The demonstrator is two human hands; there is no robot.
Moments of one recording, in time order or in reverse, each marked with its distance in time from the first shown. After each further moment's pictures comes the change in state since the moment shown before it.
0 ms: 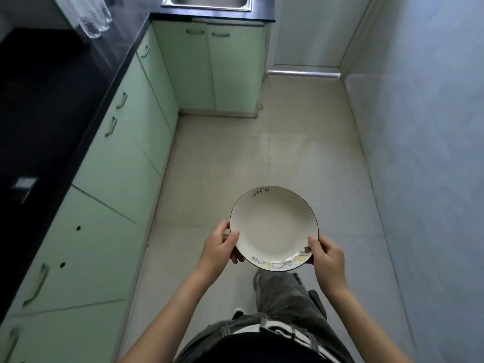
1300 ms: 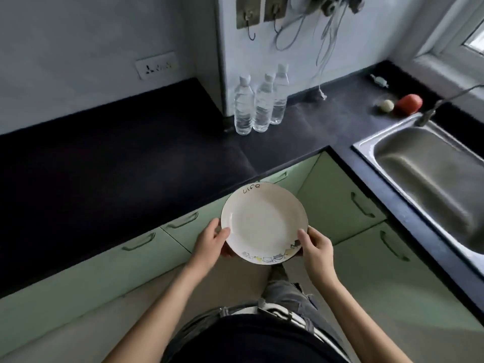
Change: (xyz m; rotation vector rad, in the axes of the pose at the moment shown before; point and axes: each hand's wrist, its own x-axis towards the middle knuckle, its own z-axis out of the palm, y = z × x) left_hand 0.657 0.258 -0.370 -0.346 0.981 -0.261; right_hand 0.683 -0.444 0.642 -0.331 -1.025 -0.303
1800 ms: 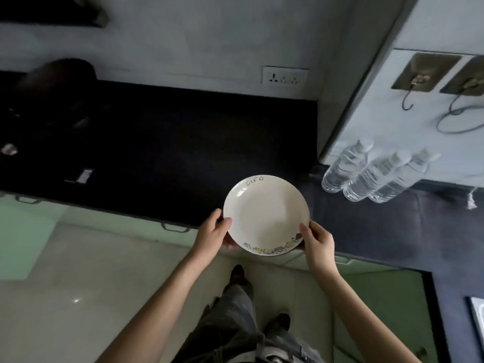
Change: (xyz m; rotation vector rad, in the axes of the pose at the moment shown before) left_hand 0.089 0.052 -0.057 -0.251 0.574 -0.171; right_hand 0.205 -0.094 0.135 -0.187 -0.624 -0.052
